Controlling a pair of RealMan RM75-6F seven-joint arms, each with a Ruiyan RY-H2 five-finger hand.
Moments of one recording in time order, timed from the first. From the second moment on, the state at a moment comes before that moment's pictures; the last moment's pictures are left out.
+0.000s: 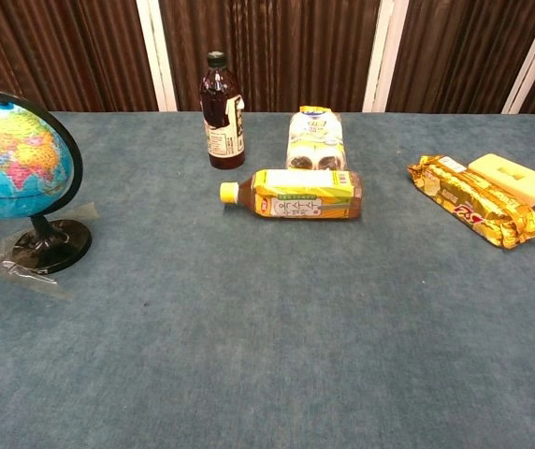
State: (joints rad) left arm -0.34 -1.31 -0.24 -1.42 1.31 1.25 -0.50; right arm 0.03 -1.20 -0.03 -1.66 -1.64 1.51 -0.20
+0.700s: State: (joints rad) left arm -0.44 -1.32 -0.30 -1.32 1.21 1.05 -0.60; right arm 0.02 -1.20 -0.01 -1.68 -1.61 1.51 -0.20
